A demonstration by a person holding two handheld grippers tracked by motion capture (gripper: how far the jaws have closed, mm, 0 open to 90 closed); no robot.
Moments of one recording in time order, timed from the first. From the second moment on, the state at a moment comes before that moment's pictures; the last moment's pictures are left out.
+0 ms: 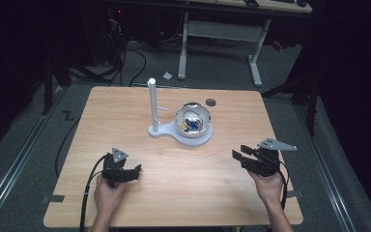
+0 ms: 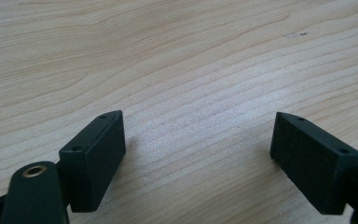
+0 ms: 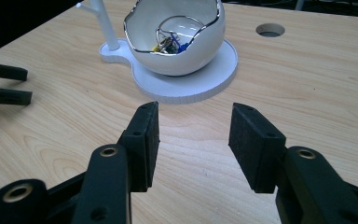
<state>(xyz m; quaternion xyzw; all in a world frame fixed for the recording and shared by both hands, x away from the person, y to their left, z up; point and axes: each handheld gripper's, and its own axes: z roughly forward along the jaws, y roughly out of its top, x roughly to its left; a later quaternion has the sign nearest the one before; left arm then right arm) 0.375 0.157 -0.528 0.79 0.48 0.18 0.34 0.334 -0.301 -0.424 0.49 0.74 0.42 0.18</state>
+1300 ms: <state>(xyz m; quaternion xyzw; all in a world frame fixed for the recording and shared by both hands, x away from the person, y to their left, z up) 0.375 0.157 -0.528 0.79 0.48 0.18 0.34 0.344 -0.300 -0.476 0.52 0.75 0.37 0.16</state>
